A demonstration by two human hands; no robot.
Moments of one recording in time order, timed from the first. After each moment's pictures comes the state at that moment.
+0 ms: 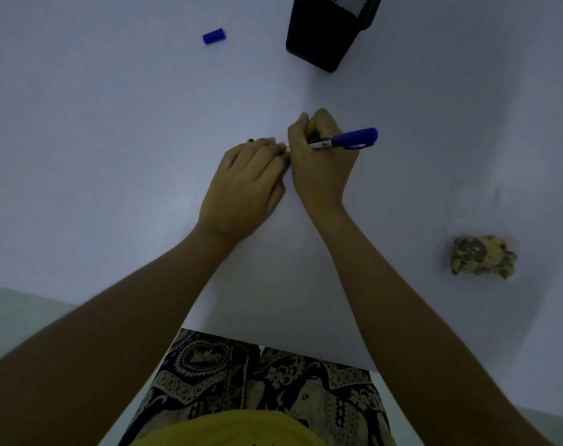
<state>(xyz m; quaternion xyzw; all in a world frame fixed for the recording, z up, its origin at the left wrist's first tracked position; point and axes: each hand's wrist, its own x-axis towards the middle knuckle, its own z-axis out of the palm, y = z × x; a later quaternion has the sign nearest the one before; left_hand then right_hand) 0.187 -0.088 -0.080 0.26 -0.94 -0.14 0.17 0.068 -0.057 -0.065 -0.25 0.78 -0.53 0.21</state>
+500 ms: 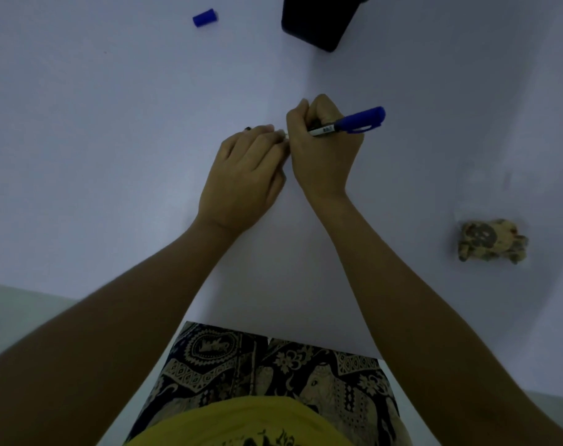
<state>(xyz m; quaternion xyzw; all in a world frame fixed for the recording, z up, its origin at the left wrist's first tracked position) 0.186 -0.087 -0.080 0.25 -0.94 -0.13 0.17 0.068 -0.055 -0.063 -0.23 0.77 -0.55 0.22</state>
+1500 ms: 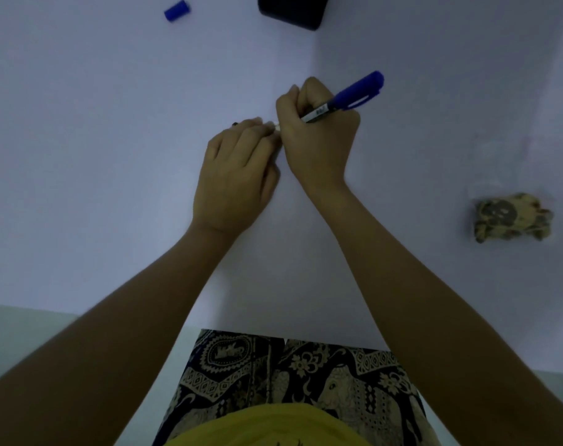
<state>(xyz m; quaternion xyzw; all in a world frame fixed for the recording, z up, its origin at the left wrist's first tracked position) 0.187 -0.087 -0.082 0.26 -0.94 -0.15 0.16 0.067 -0.055 -0.068 -0.22 0.78 -0.55 0.20</state>
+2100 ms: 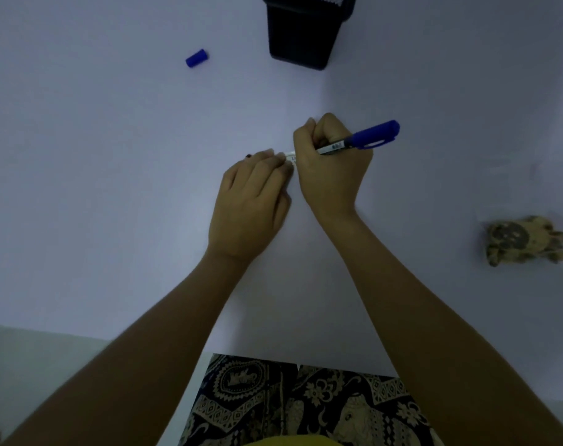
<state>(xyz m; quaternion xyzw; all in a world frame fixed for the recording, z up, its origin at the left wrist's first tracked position) 0.187 -0.088 -0.080 0.27 -0.94 -0.15 0.15 0.065 -0.054 -0.070 -0.21 0.77 -0.57 0.18</state>
